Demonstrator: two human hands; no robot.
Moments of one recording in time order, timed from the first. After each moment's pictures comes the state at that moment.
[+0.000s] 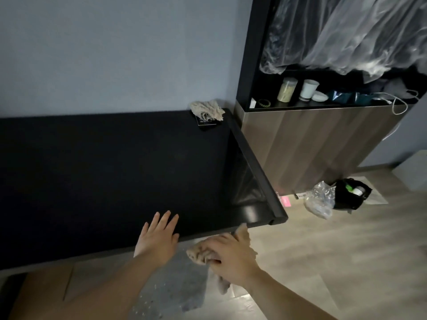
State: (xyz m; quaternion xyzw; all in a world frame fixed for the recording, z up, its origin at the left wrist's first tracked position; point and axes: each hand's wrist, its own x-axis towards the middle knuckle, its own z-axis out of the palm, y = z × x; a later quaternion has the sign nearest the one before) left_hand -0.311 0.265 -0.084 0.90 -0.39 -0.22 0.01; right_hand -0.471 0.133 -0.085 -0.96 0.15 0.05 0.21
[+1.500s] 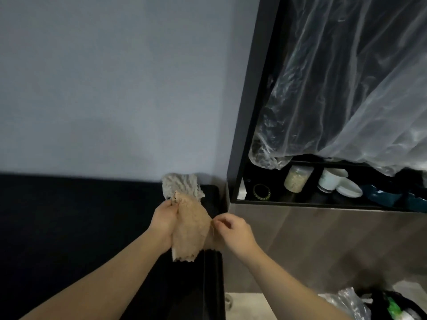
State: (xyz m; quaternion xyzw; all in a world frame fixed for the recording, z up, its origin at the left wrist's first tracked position) left_hand -0.148 -0.117 0.035 0.64 0.06 -0.29 0.71; right_hand -0.251 -0.250 0.014 -0.84 0.23 -0.08 0.49
